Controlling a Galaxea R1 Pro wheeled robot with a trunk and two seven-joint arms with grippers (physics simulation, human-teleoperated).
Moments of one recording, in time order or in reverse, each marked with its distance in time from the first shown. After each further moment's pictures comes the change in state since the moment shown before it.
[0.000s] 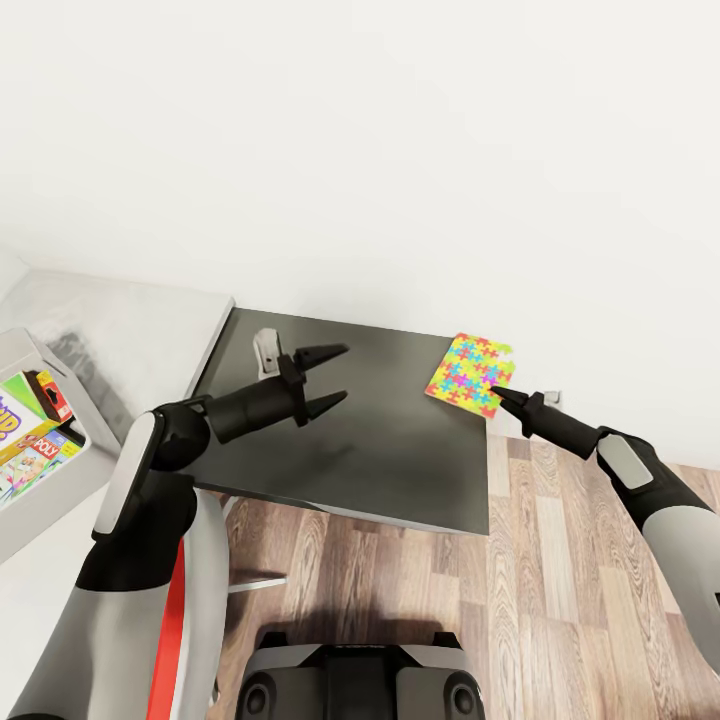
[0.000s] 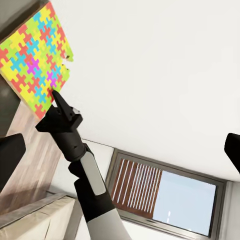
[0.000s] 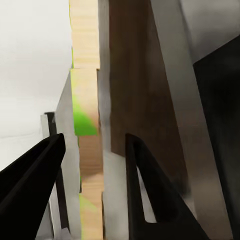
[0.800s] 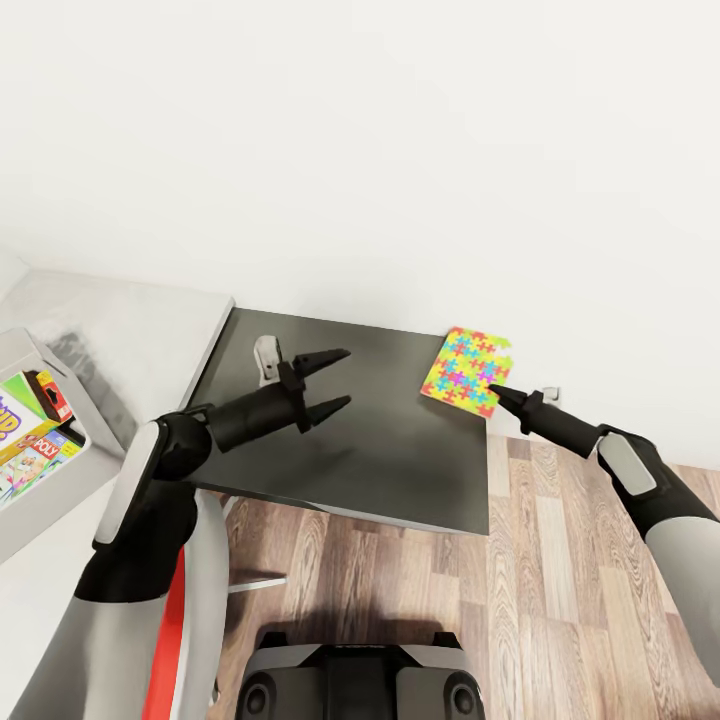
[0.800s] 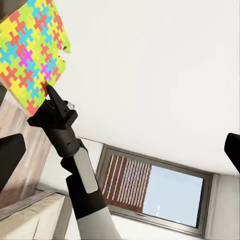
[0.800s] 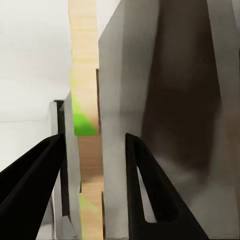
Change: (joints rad) left arm 0.030 0.009 -0.017 0.000 -0.002 0.006 -0.082; right arm 0.056 -0.002 0.003 -0.139 0.003 0.007 0.006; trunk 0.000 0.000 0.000
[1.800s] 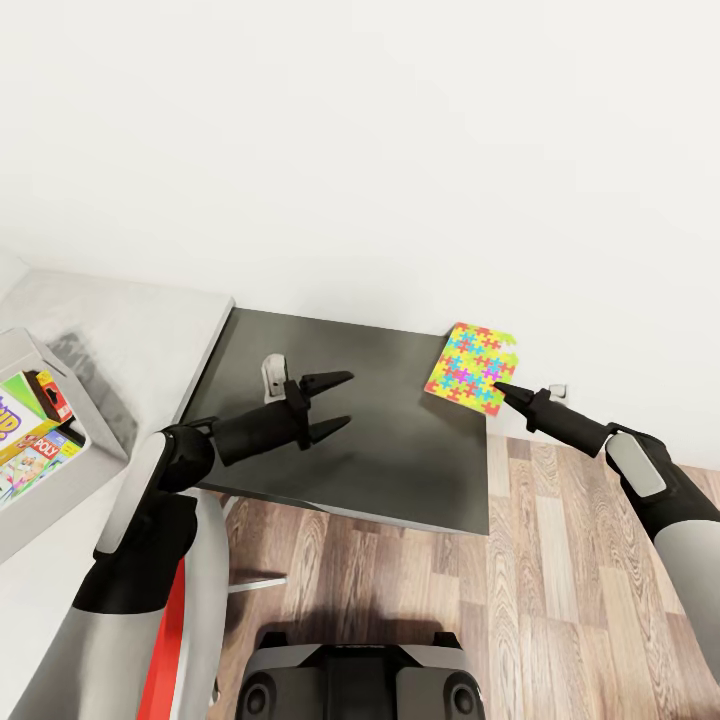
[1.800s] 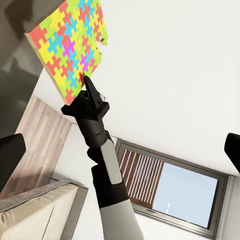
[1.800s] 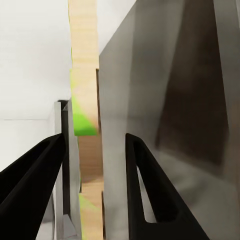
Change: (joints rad) left arm 0.034 0.016 -0.019 0.019 -0.023 0.015 0.021; right arm 0.015 -0.019 -0.010 -0.042 0.001 0.009 0.012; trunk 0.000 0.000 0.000
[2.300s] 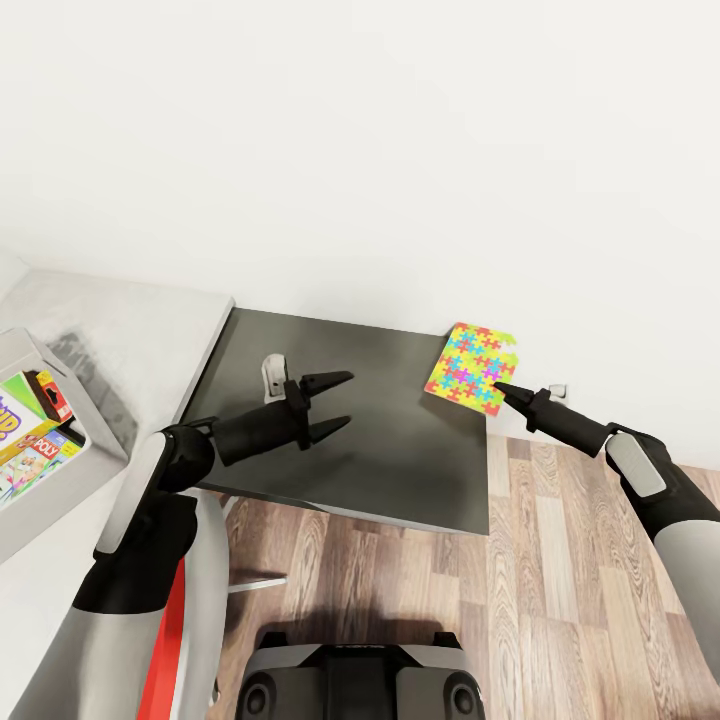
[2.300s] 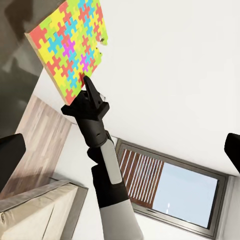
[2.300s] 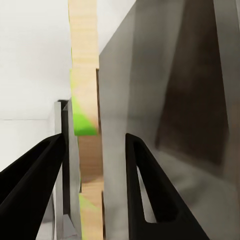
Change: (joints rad) left arm 0.000 0.000 0.000 0.000 0.000 0.000 0.000; right arm 0.000 0.000 0.000 0.000 0.000 0.000 0.000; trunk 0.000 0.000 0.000
